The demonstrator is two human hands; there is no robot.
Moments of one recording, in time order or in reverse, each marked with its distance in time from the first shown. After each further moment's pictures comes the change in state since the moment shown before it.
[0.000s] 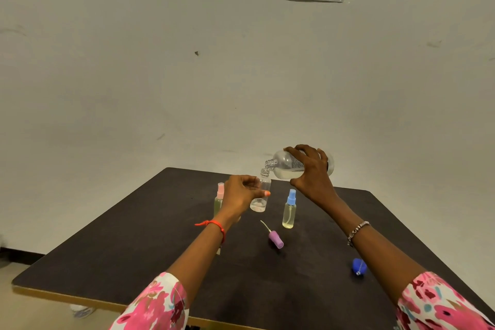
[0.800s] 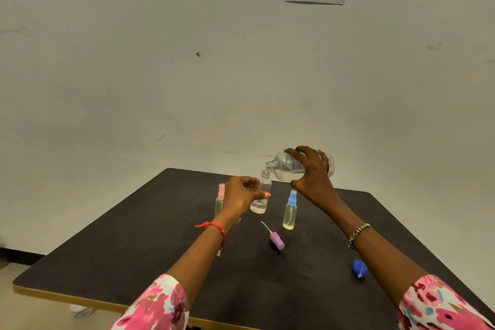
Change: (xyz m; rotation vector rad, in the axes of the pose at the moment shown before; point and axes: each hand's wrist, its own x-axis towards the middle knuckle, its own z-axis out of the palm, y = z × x) left_hand -0.004 0.003 -0.003 -0.011 -0.017 -0.009; right_hand -0.001 -0.001 0.001 -0.003 0.003 -0.007
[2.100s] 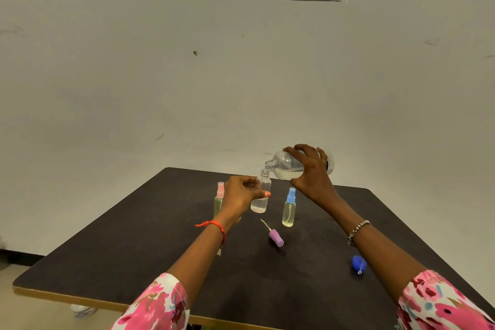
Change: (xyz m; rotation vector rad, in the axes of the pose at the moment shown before) left_hand 0.000 -0.002 0.003 0.027 0.007 -0.017; right_hand -0.002 0.002 -0.001 -0.013 -0.002 -0.015
